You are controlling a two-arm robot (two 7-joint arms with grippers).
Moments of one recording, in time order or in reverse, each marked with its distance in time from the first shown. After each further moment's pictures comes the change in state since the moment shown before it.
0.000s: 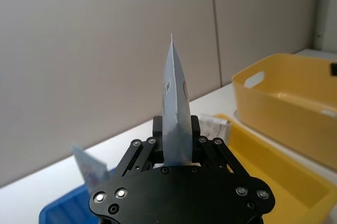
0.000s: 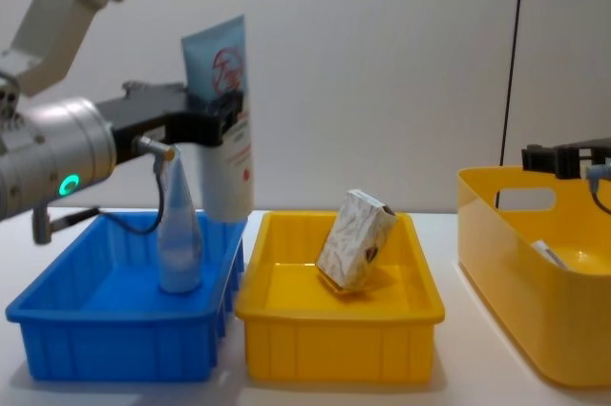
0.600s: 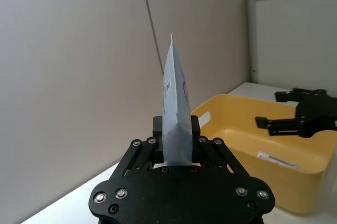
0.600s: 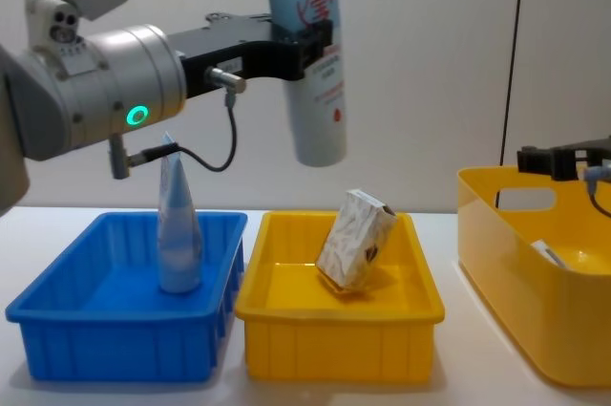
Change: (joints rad) left arm -0.093 -0.038 0.052 0.000 -0.058 -0.029 -0.154; right arm -0.002 0.005 -0.002 -0.004 0.001 0.002 0.020
